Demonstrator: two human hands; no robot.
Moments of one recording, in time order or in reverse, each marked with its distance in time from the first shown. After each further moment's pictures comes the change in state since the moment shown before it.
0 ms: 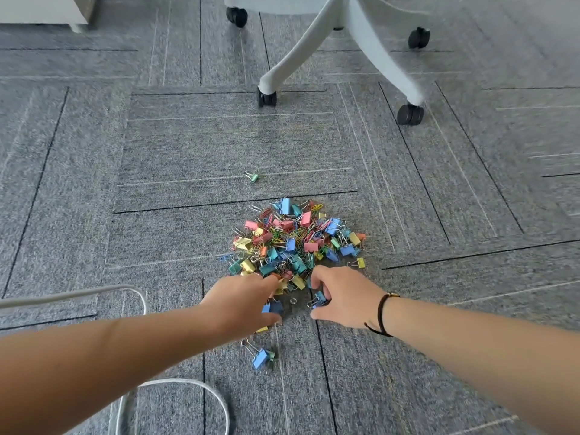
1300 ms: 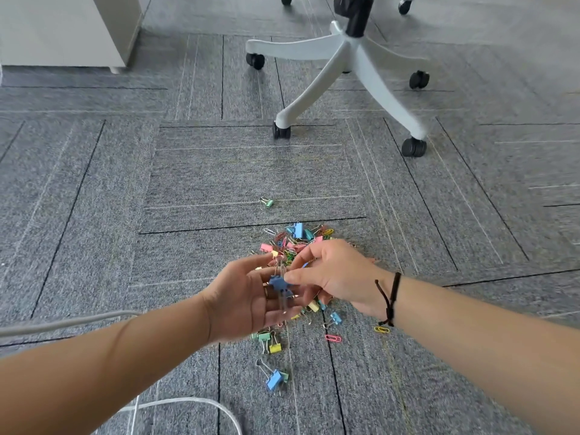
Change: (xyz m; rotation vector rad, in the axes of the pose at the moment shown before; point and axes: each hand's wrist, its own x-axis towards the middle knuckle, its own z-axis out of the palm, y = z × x) left_hand -0.017 -0.008 -0.063 -2.163 -0.344 -0.364; right_hand -0.012 -0.089 -0.079 0.938 0.064 0.056
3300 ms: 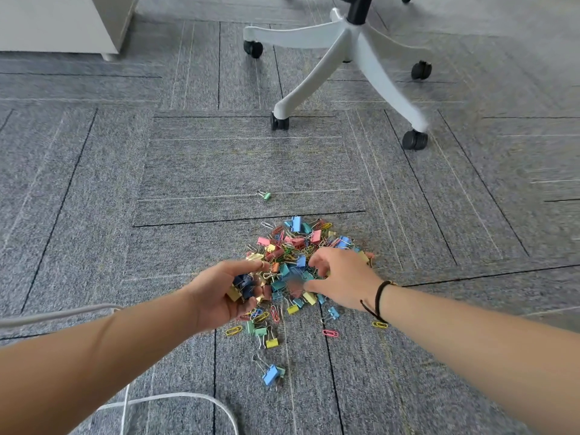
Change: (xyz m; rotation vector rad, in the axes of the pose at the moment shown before) left_hand 0.010 0.003 -0.038 0.138 0.336 0.084; right_hand 0.036 0.062 -0.020 -0.727 0.127 -0.057
